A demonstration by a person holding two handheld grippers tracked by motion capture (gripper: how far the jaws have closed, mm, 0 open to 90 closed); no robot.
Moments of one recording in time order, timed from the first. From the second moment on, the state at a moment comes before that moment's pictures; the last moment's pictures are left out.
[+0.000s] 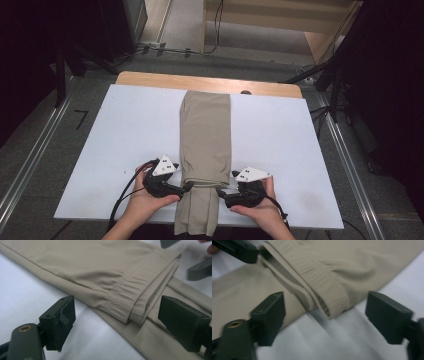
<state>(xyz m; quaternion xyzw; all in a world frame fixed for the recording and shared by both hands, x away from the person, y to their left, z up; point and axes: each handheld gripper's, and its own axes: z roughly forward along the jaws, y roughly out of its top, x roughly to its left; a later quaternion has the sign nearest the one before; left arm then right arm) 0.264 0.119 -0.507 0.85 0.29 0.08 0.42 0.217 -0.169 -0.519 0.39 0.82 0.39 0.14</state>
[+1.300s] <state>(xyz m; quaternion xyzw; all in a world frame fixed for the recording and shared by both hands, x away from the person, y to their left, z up) 0.191 0.139 -0.475 0.85 0.23 0.03 0.47 0.137 -0.167 -0.489 0.37 0.81 0.44 0.15</state>
